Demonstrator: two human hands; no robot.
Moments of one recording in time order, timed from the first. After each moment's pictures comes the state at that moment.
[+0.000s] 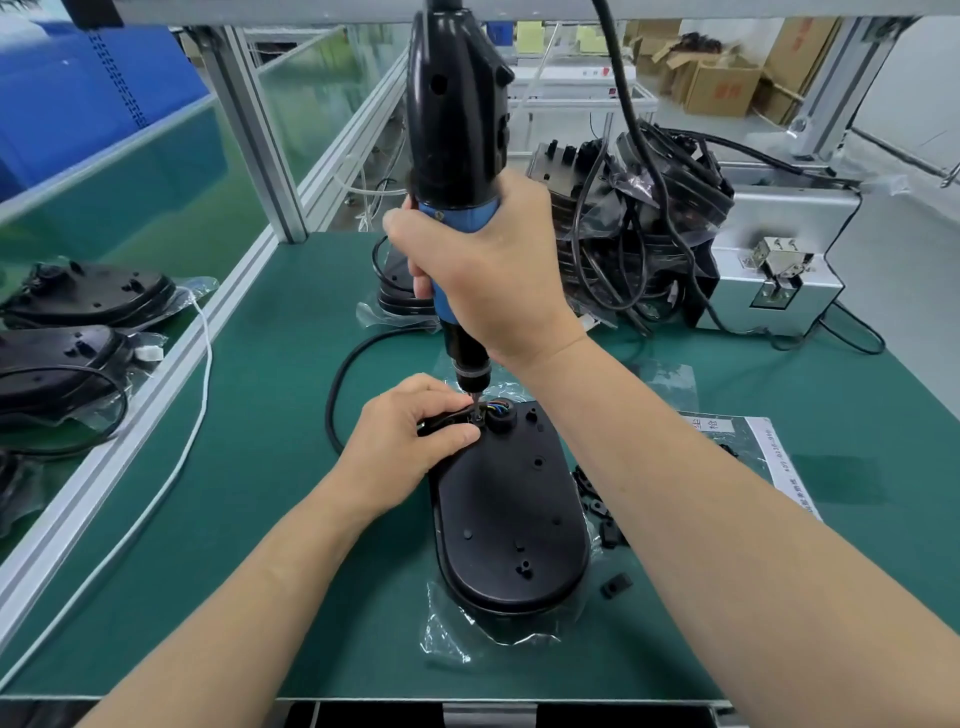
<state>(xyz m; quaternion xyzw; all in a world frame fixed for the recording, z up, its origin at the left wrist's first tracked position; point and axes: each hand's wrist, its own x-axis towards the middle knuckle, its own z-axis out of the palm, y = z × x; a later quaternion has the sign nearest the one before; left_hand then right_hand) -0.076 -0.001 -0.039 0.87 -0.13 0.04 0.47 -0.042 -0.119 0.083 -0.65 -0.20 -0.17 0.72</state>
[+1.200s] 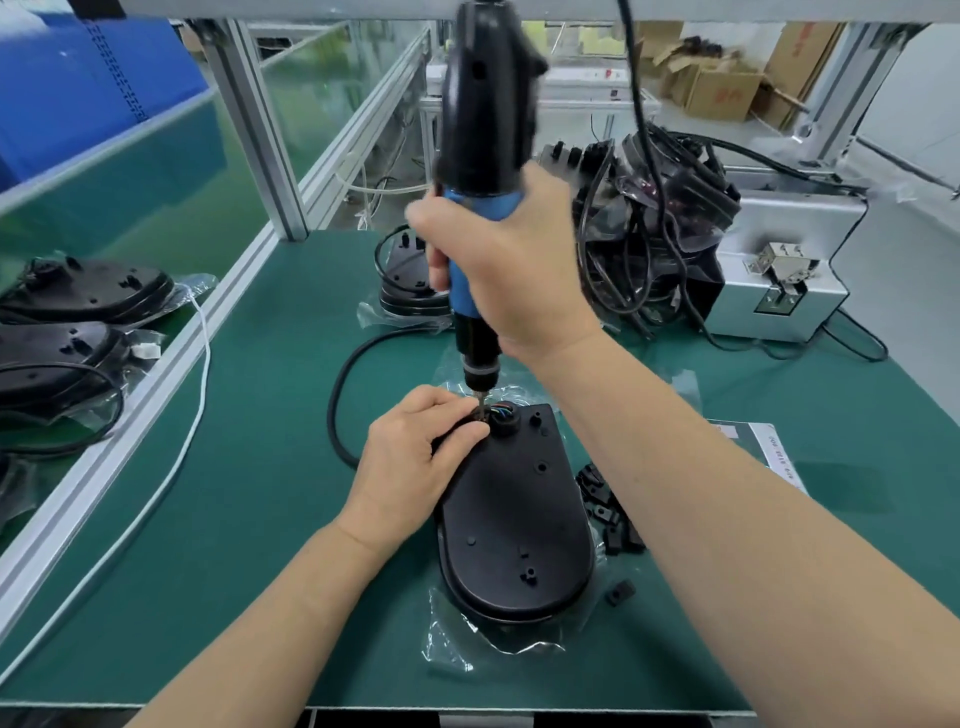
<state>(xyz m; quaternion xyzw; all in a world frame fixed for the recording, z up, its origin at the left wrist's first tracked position) -0.088 -0.013 -0.052 0.88 -0.16 0.19 0.41 -0.035 -0.124 0.084 -0.63 -0.18 -0.15 0.74</state>
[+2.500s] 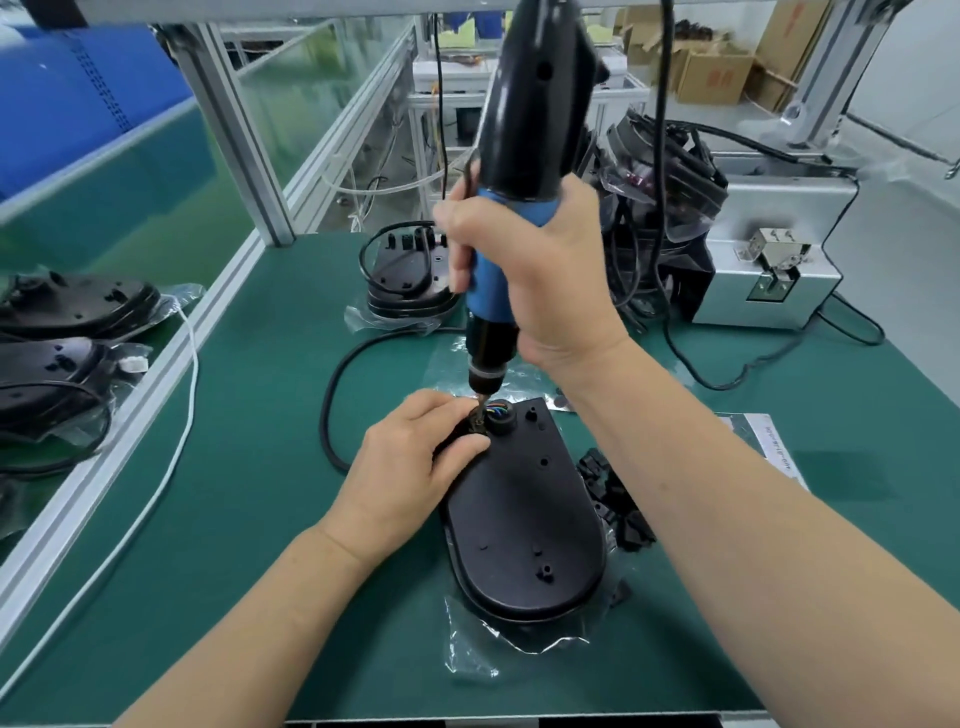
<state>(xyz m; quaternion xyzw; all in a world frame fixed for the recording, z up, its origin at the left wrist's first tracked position) -0.089 -0.013 -0.047 0.90 -0.21 0.16 0.34 -0.048 -0.152 0.086 -0.56 -0.22 -0.11 0.79</state>
